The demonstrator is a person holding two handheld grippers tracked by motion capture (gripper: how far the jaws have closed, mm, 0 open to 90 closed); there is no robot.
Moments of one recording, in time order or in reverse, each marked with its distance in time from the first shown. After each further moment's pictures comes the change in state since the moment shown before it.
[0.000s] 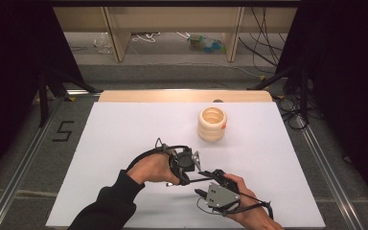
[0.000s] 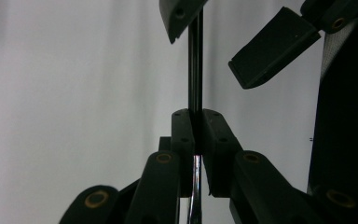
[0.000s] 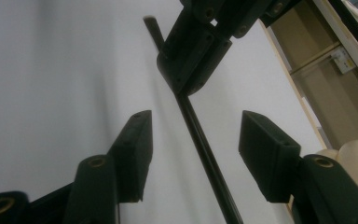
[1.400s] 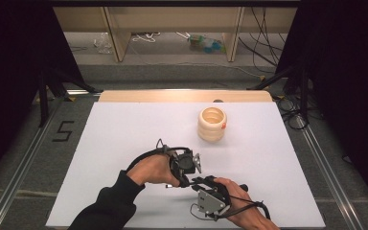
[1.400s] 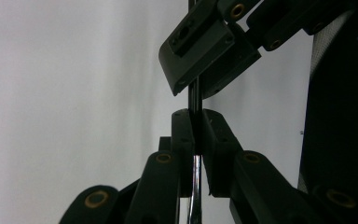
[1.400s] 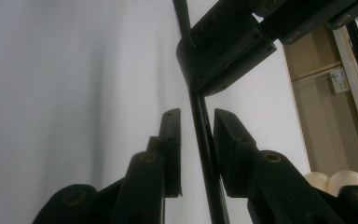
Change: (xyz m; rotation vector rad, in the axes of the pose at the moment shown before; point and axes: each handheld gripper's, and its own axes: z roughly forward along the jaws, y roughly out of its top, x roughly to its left) left arm -0.005 0.001 -0.002 0.017 -0.010 0.011; right arm 0.008 0.010 0.013 0.107 -0.003 -0.206
